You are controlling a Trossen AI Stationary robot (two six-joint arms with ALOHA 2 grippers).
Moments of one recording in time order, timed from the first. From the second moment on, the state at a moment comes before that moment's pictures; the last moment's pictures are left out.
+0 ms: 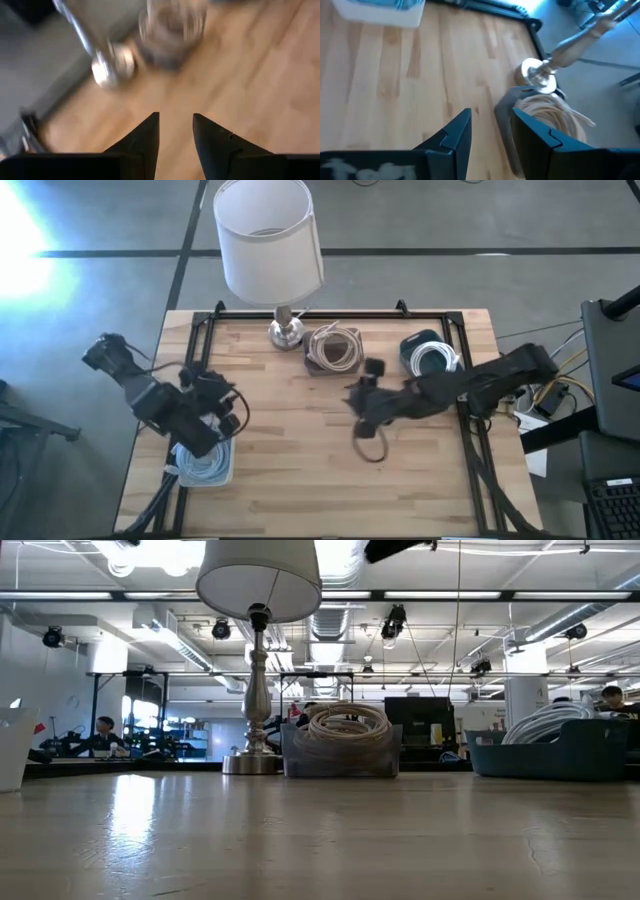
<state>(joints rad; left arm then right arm) -0.67 1.20 1.38 -1.57 -0.82 -1.21 0.29 1.52 1.37 -0.64 0.57 0.08</state>
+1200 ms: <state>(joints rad) -0.56 0.52 0.58 -0.23 -0.56 0.02 0.29 0.53 0.50 -0.22 0.23 0.15</state>
